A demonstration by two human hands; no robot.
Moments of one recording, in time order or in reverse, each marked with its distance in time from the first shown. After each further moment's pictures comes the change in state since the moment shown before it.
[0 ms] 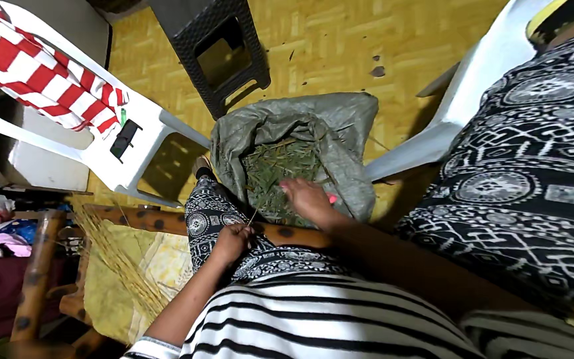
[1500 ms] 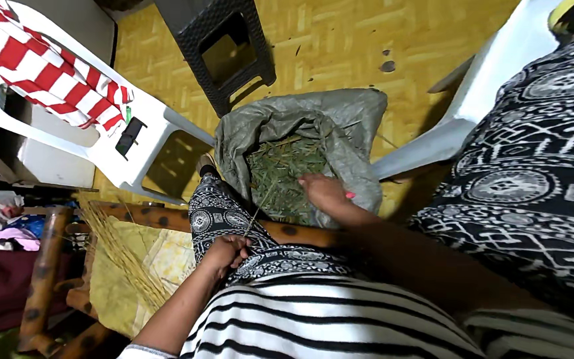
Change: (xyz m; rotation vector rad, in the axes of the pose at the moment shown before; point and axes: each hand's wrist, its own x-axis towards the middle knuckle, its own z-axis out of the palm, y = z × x) left_hand -0.022 -0.020 -0.010 -0.304 -0.055 -0.221; right_hand 0.015 0.030 0.001 -0.031 -0.048 0.176
